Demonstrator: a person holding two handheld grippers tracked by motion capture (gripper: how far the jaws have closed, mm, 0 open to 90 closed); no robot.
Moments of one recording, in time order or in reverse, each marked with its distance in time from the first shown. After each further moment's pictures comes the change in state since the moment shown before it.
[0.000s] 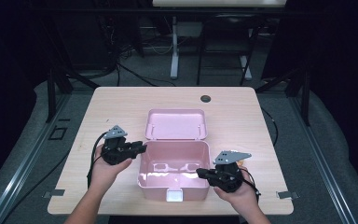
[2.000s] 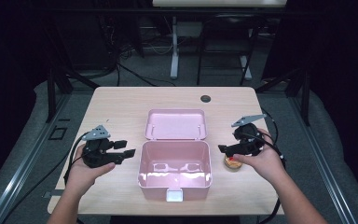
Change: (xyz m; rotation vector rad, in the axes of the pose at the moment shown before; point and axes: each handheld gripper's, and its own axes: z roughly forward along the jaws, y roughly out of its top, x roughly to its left) left arm 0.007 0.003 -0.049 0.016 -0.033 0.052; right arm -0.083 0.060 -0.032 0.212 -0.286 0.012
